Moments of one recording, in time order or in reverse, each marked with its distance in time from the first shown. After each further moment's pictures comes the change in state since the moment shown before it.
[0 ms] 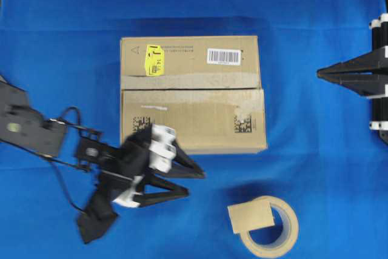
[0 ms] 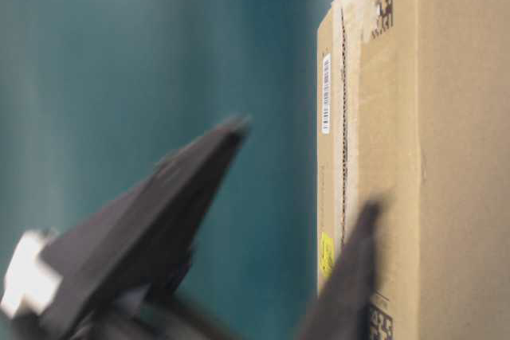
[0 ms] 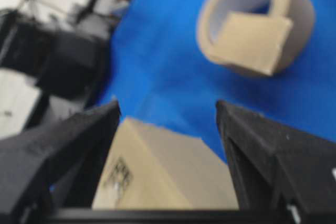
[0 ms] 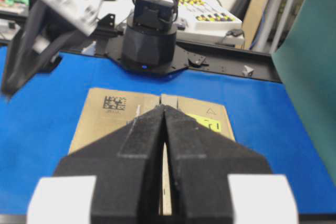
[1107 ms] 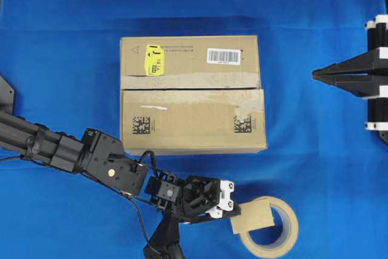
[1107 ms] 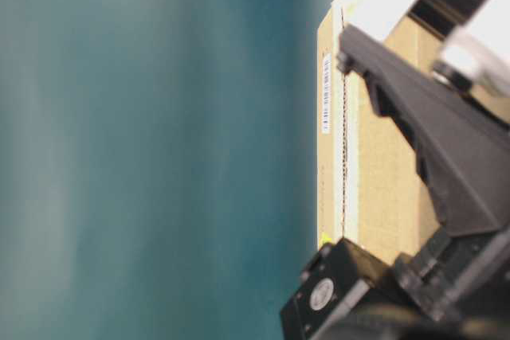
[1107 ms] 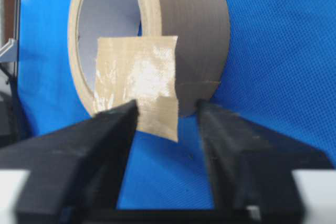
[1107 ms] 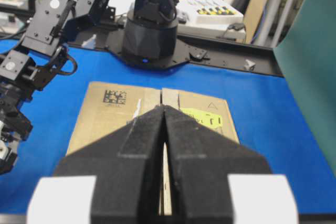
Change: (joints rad) left arm -0.037 0.440 -0.302 -0.002 0.038 0.225; right arm 0.000 0.028 0.000 -0.002 -0.006 0.000
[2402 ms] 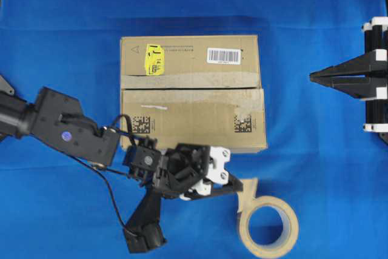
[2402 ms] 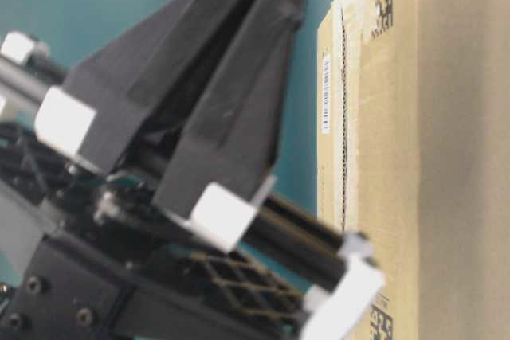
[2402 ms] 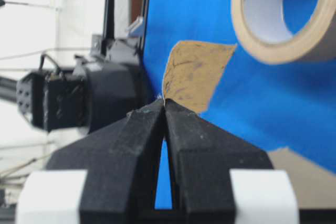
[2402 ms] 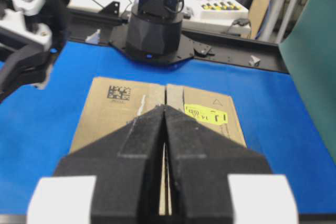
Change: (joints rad) left arm 0.081 -0.321 0.048 -0.009 0.150 0.109; right arm 0.009 0.018 0.000 0.000 -0.009 0.008
